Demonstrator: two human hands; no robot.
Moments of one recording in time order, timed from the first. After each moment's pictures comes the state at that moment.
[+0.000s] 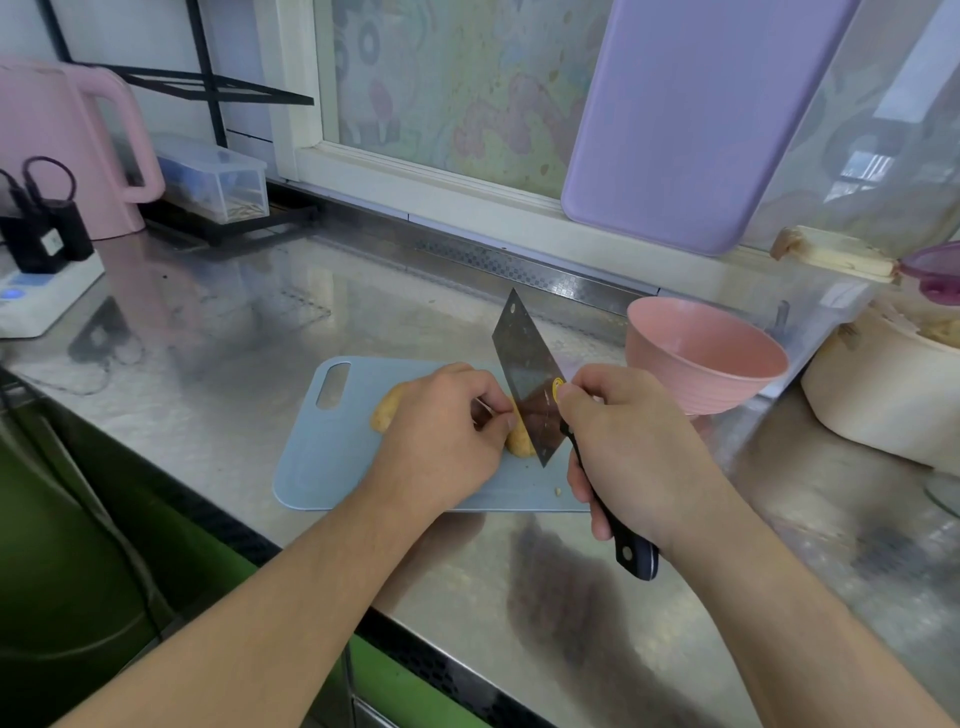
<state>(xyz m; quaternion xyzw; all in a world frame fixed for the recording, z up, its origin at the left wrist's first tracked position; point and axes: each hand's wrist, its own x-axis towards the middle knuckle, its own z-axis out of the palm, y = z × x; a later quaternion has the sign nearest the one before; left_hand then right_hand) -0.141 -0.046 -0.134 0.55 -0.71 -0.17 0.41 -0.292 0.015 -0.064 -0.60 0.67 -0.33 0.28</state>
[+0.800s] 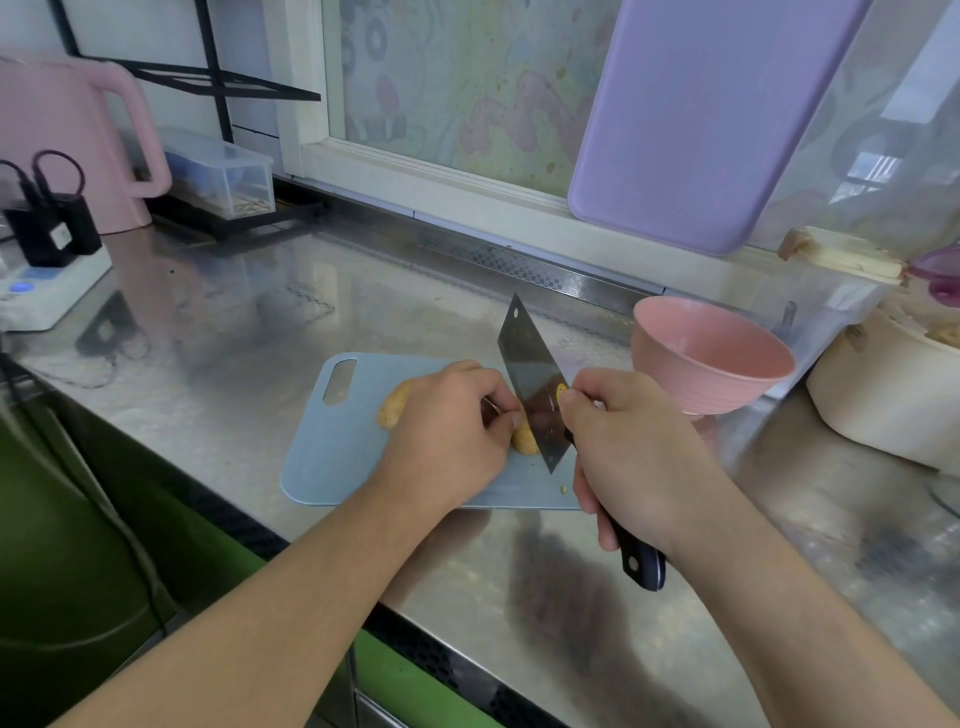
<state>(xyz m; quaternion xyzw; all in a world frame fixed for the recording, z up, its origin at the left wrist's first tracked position) -0.141 -0.050 -0.137 0.54 -0.72 -0.16 0.41 -0.286 0.022 -0.058 -0.61 0.68 -0.31 0.28</state>
